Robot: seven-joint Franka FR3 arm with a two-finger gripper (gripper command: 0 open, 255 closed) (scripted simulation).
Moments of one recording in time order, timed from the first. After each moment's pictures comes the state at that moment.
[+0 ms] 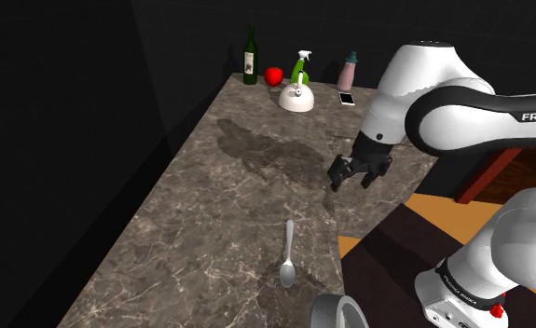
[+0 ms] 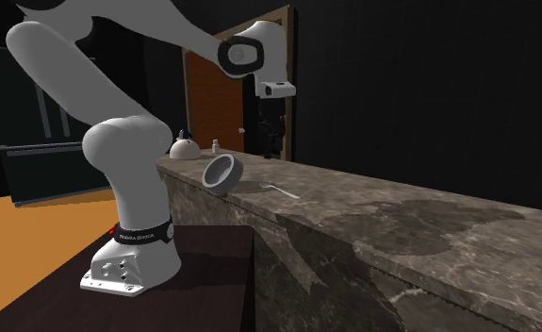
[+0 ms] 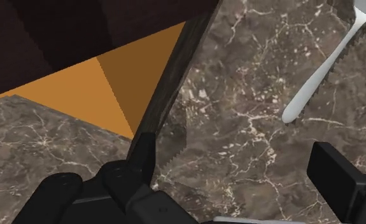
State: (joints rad) arm 0.05 -0.72 0.33 -2.70 0.33 2.05 0.56
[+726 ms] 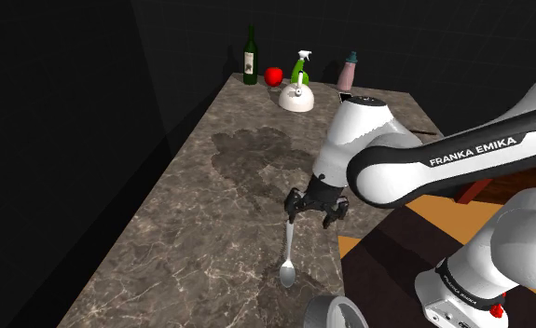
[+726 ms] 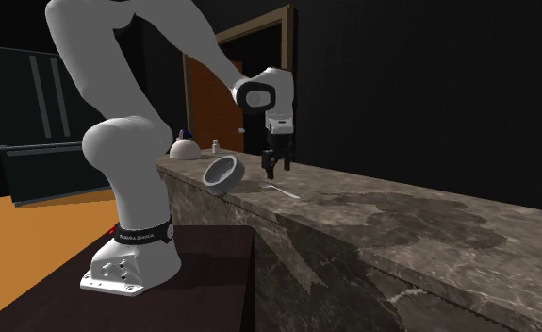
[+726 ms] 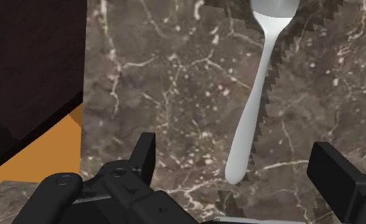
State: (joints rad) arm 0.04 -0.35 0.58 -2.65 0.50 2.40 0.93
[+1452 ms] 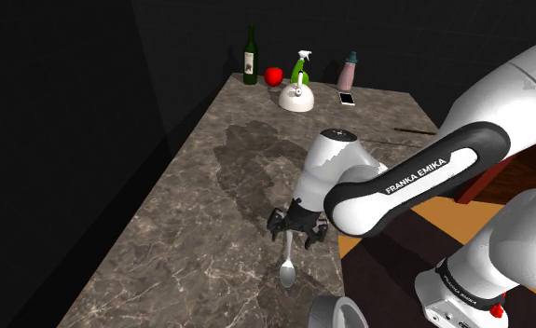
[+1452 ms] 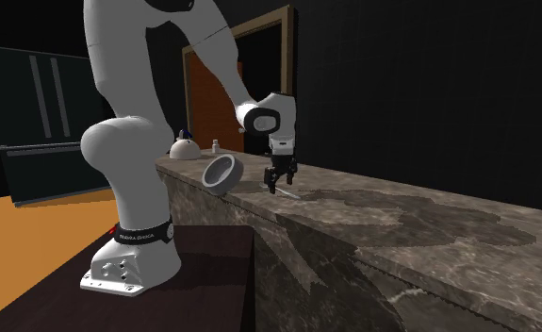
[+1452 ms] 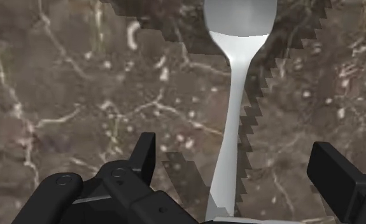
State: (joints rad) arm 0.01 -0.06 0.69 -2.61 0.44 2.67 1.10
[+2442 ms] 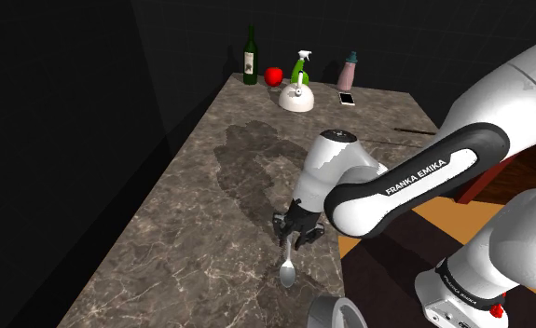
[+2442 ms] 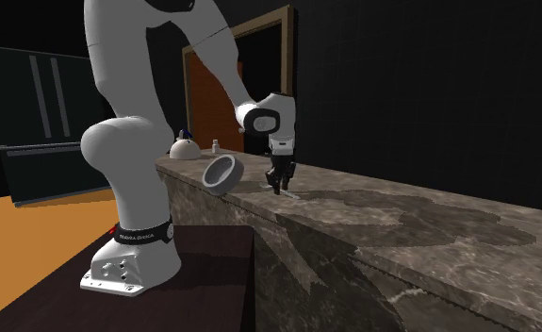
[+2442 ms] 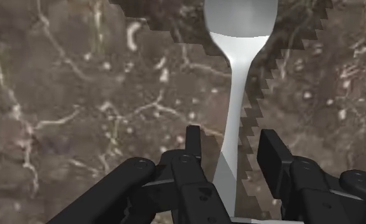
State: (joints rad) arm 0.01 -0.06 0.69 -2.62 0.43 2.67 1.11
